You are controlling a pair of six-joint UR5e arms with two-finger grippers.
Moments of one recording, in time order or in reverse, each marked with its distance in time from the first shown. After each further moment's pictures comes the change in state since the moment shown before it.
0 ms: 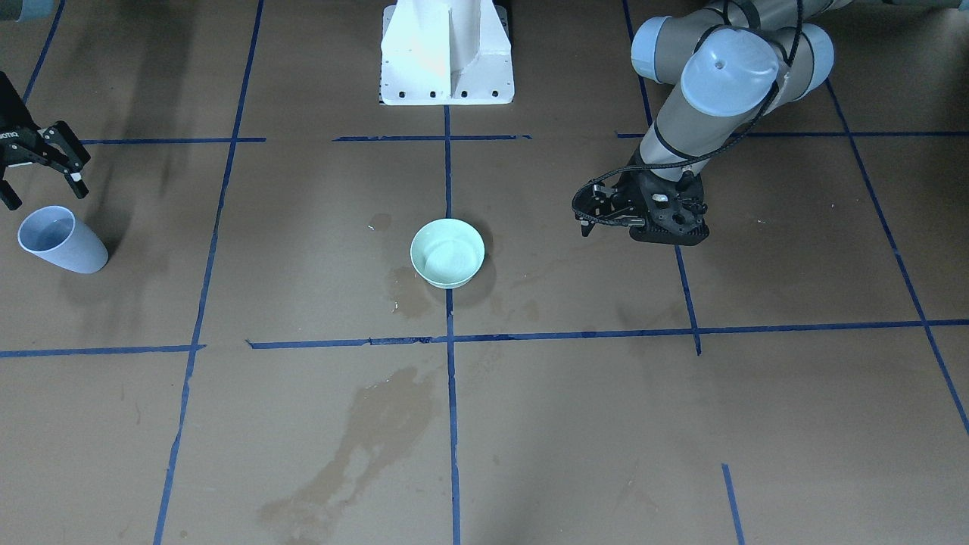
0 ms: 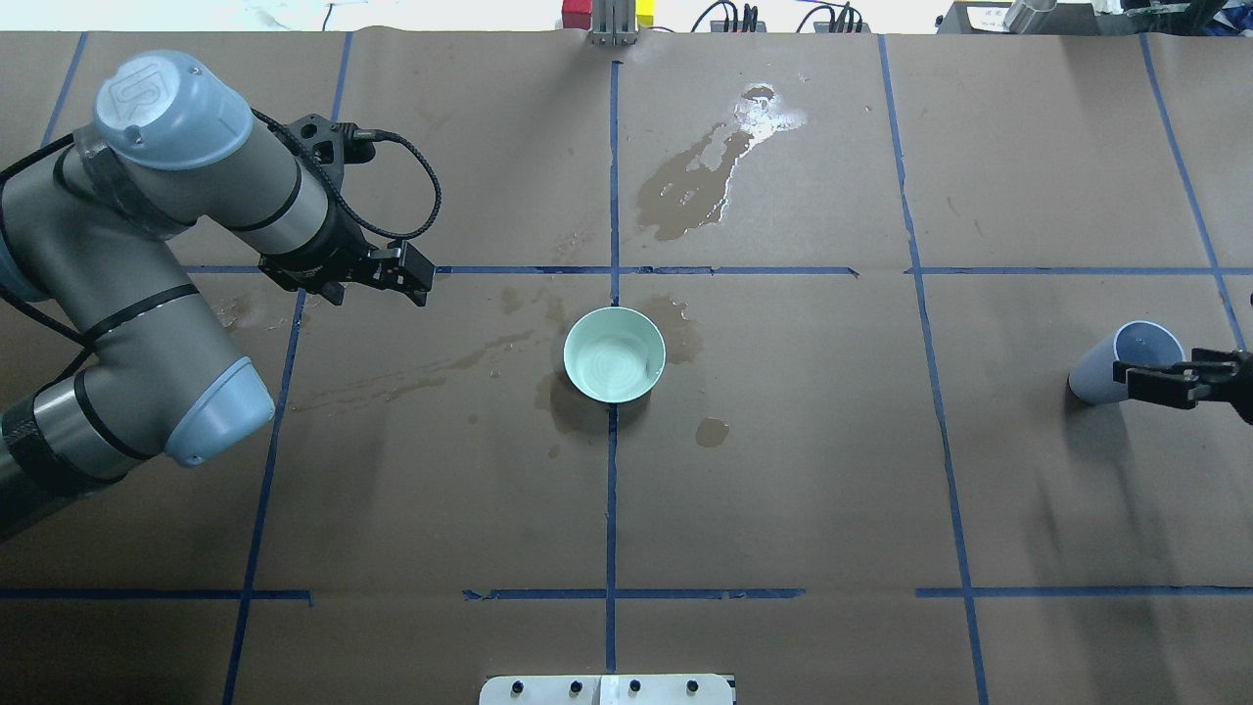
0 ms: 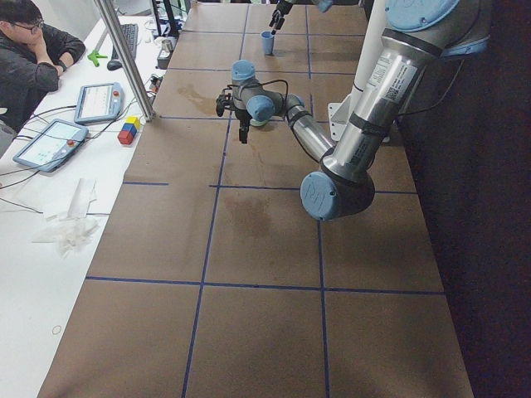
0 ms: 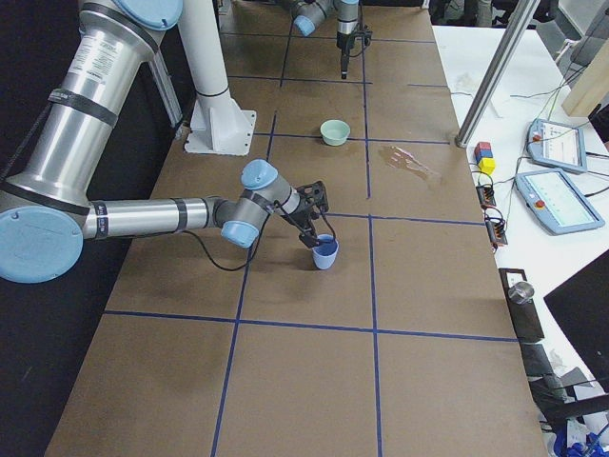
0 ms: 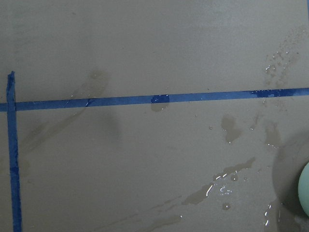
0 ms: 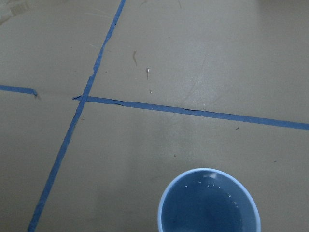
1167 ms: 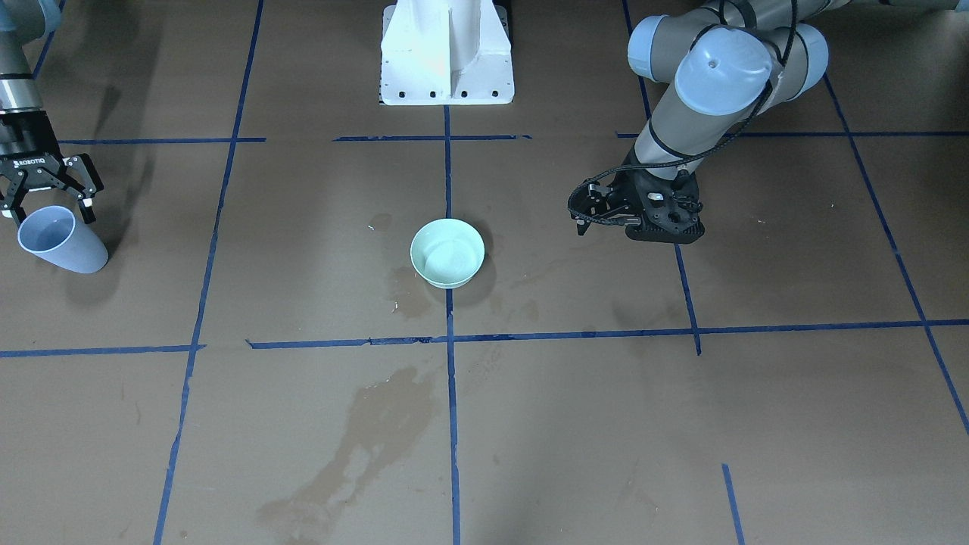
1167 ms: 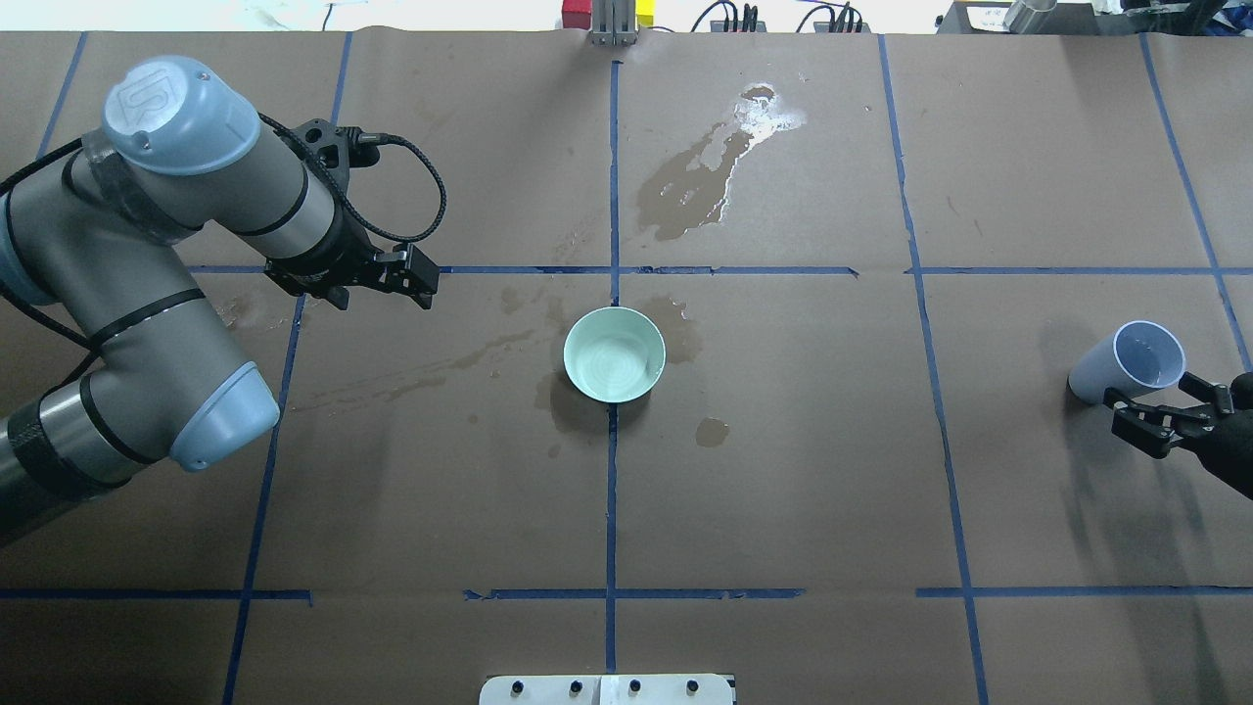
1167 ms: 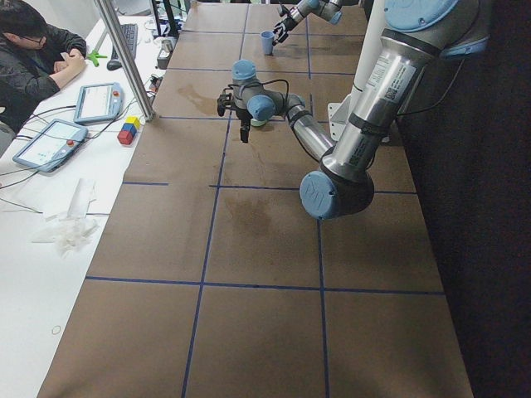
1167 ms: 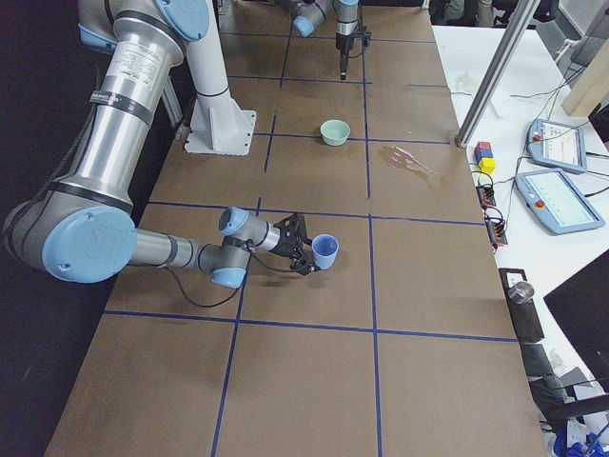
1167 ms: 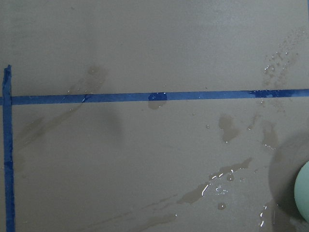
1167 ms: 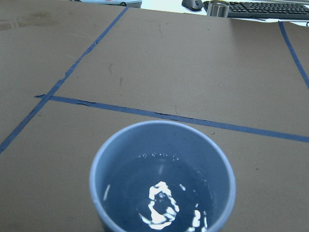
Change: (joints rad) left arm 0.010 -0.002 0.000 -0.002 0.003 -0.024; right arm -0.294 0.036 -0.335 0.396 -0.521 0.068
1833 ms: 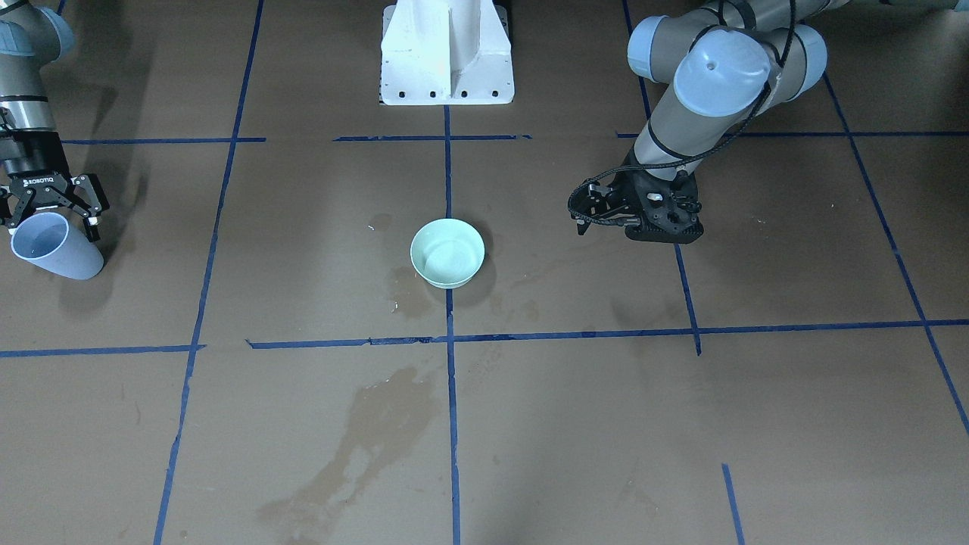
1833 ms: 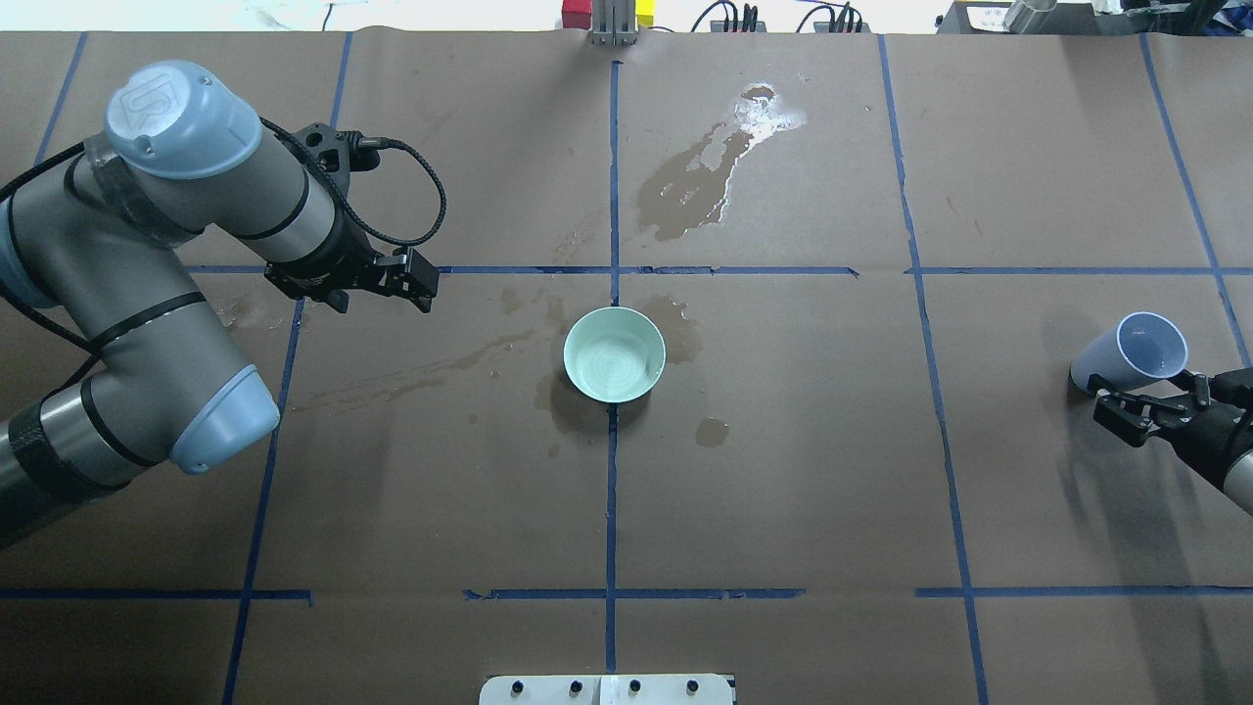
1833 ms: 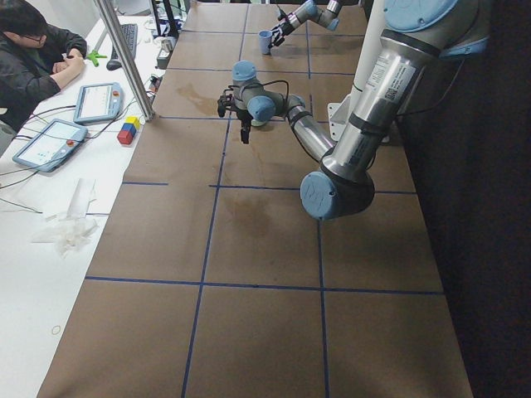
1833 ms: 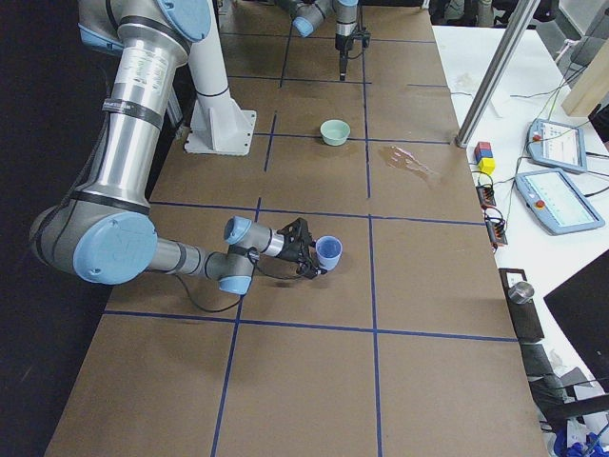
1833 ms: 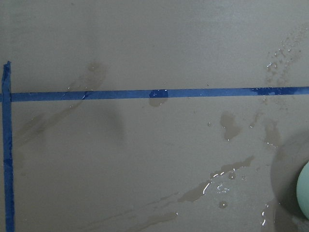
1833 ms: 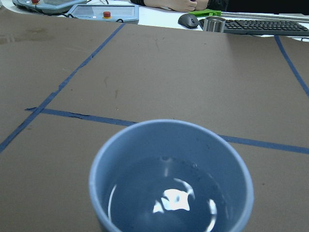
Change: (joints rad) left arm 0.005 0.005 0.001 0.000 0.000 0.000; right arm -0.012 0.058 -0.080 0.051 -0.077 -0.002
